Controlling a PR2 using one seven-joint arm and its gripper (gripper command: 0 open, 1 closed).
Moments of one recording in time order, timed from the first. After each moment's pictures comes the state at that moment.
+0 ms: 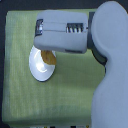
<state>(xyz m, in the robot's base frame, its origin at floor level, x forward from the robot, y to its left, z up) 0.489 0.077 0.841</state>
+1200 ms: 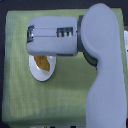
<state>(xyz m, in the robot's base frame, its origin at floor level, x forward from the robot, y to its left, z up) 0.472 0.129 0.817</state>
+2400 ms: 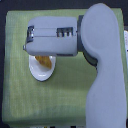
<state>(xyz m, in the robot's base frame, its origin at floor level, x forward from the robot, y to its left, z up) 0.472 0.130 0.818</state>
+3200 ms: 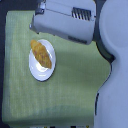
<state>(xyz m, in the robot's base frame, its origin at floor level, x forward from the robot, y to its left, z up) 0.515 0.071 0.915</state>
